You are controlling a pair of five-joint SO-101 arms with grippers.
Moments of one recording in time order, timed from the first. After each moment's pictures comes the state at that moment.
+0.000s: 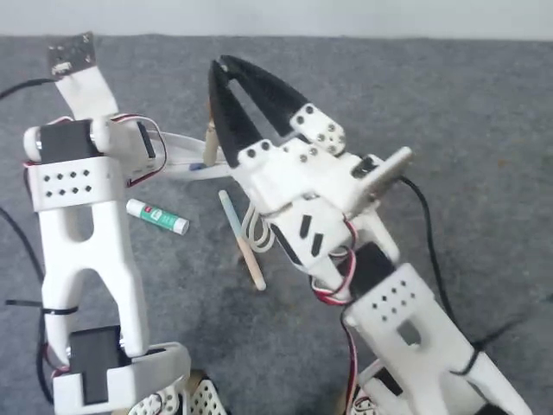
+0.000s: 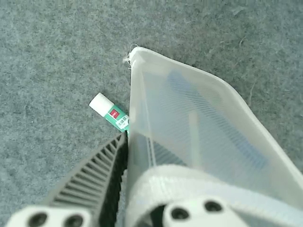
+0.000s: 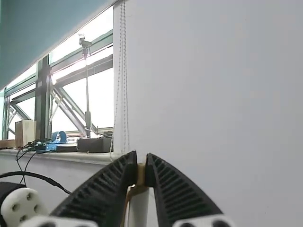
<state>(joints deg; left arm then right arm) -14.3 -9.0 -1.1 90.9 17.0 -41.2 -40.2 39.5 -19.1 -6.2</state>
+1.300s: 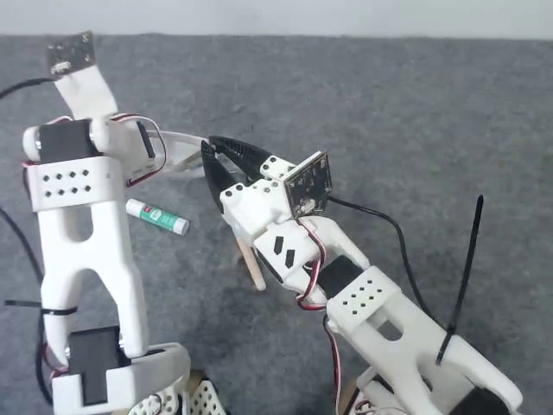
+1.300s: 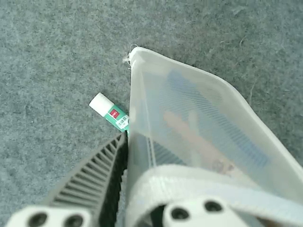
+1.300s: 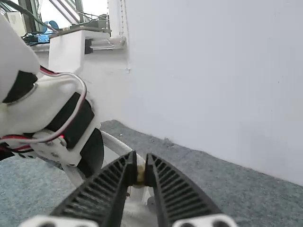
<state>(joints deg) -14.3 -9.0 -1.1 90.9 17.0 -43.6 -33.5 57.1 -18.5 -6.1</state>
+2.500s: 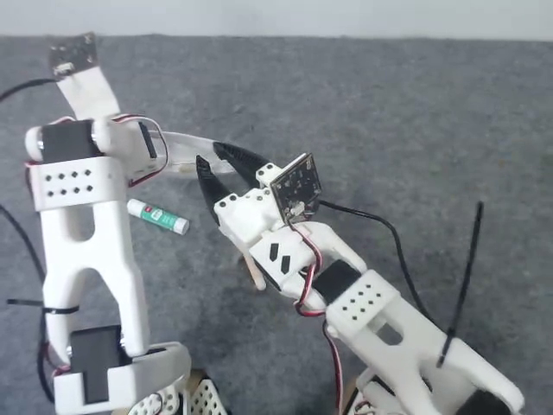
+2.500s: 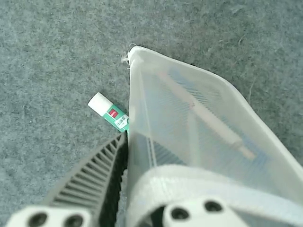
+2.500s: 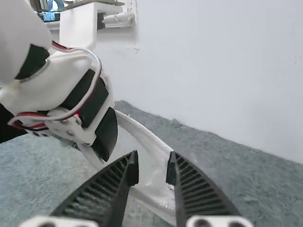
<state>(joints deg) -14.3 -9.0 -1.1 90.9 17.1 -45.7 -36.7 57.0 -8.8 -6.0</state>
